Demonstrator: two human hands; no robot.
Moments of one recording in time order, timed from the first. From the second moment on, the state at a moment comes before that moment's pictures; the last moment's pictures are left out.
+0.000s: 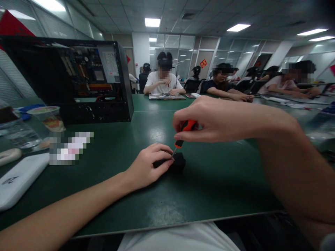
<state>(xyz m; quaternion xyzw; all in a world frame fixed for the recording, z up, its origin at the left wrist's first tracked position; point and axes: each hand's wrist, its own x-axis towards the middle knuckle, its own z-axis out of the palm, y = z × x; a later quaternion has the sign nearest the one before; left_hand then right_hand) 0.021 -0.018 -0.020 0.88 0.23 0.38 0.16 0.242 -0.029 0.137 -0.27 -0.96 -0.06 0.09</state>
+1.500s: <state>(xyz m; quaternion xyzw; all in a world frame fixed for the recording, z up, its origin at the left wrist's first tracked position) 0.020 -0.015 -0.020 0.89 0.24 0.34 0.19 0.243 -0.032 0.134 -0.25 -0.96 -0.07 0.11</state>
